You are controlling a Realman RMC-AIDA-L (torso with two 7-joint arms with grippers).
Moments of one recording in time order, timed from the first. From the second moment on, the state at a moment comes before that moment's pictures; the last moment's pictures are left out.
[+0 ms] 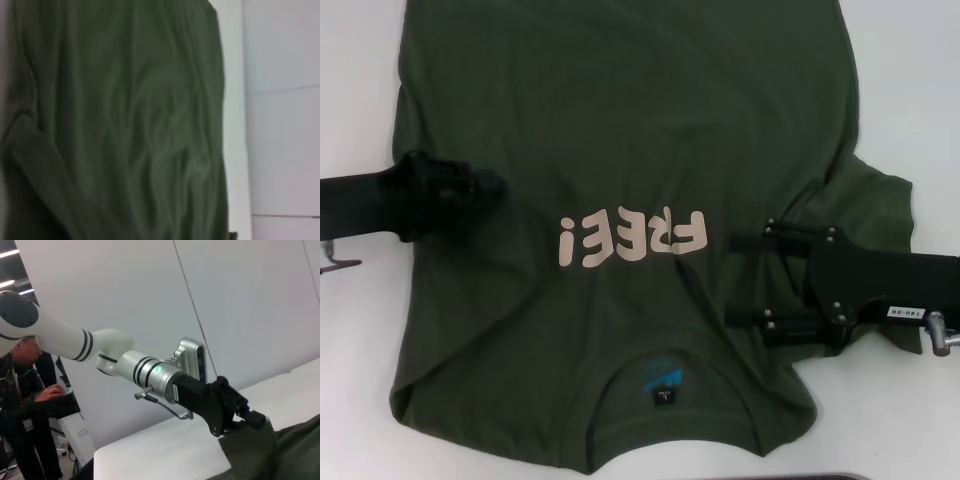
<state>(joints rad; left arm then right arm) -0.57 -2.01 0.36 0.49 2.32 1.57 -2.47 0.38 2.08 -0.75 -0.45 -1.92 -1.79 1.11</state>
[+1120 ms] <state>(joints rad) -0.48 -1.93 0.44 0.55 2.33 1.54 -2.51 0.41 2.07 -0.70 -0.46 -1.91 -1.80 1.21</state>
